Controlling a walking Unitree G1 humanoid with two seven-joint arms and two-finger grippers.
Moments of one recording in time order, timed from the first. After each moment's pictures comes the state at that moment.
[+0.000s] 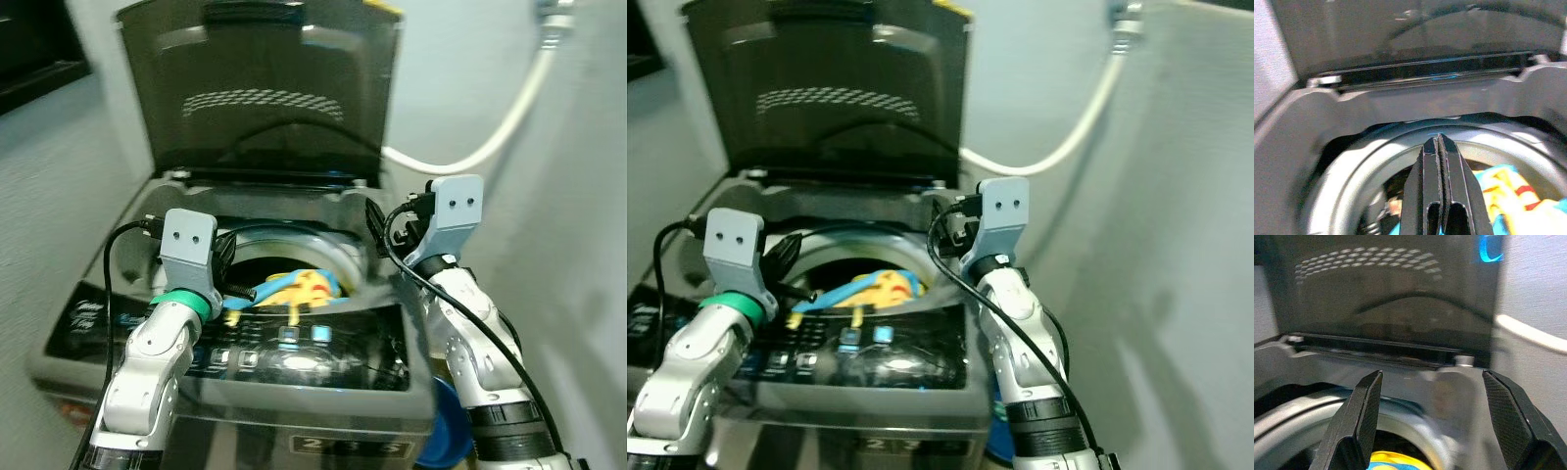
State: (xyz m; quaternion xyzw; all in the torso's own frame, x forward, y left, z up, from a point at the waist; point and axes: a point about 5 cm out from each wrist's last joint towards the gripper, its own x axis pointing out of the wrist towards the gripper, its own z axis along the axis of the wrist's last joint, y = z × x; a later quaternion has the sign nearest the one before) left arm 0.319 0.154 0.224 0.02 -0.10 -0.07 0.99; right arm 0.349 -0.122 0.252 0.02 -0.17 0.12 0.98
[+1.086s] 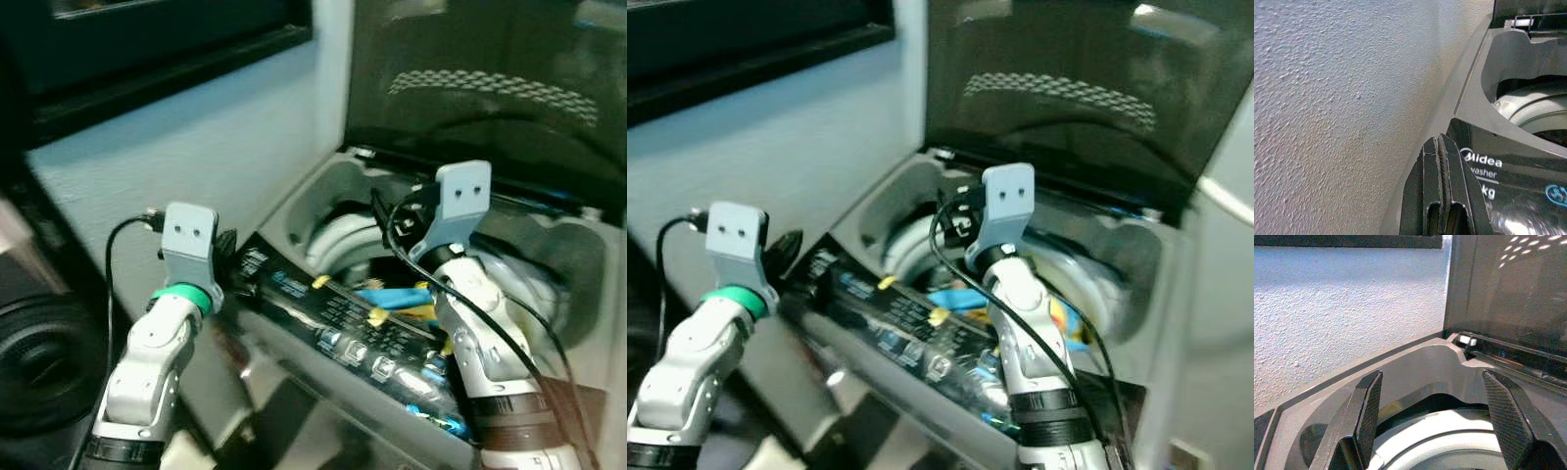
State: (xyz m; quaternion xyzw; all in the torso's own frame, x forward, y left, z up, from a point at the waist) left arm 0.326 0.149 0.221 0.03 -0.10 -0.09 0.99; right arm 0.352 -0.133 0.262 -0.02 -0.19 0.10 0.98
